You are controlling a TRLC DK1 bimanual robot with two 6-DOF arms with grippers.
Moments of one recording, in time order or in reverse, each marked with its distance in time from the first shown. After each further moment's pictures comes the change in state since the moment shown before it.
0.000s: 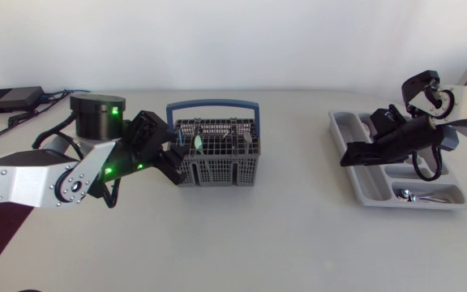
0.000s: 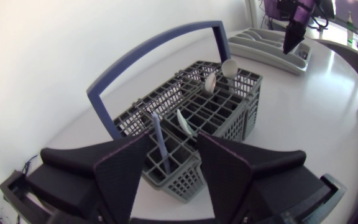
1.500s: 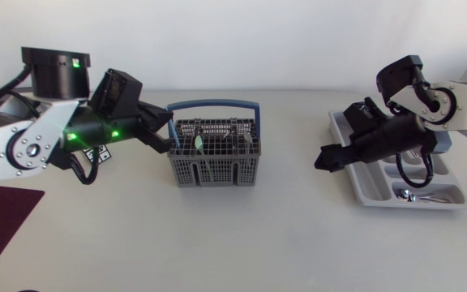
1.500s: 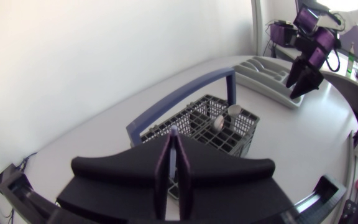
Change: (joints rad) left arm 0.069 -0.151 0.142 -0.233 0.101 -0.103; right arm 0.243 -0.222 -0.105 -0.005 0.038 0.037
